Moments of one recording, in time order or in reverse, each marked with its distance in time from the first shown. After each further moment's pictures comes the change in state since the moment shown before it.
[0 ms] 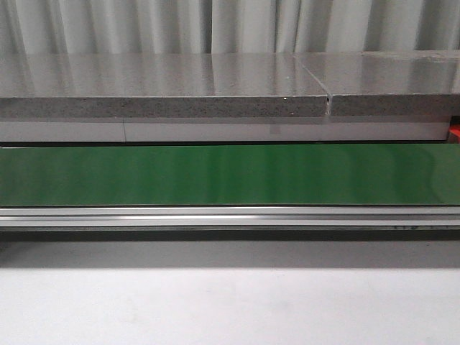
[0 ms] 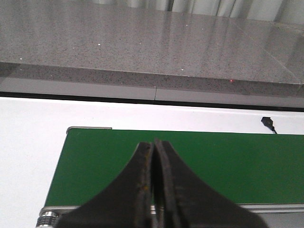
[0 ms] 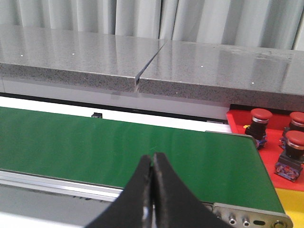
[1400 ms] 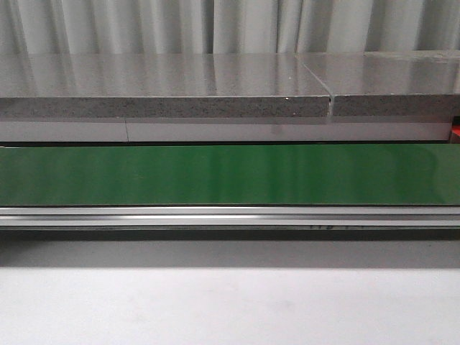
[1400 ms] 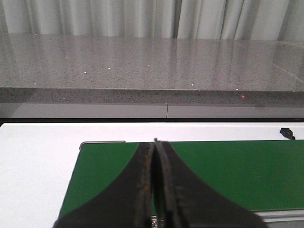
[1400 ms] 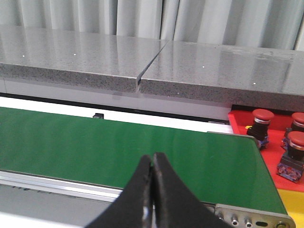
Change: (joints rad) left arm 0.000 -0.156 0.257 0.077 -0.258 0.002; right arm 0.000 0.000 0.000 0.000 -0.001 0.002
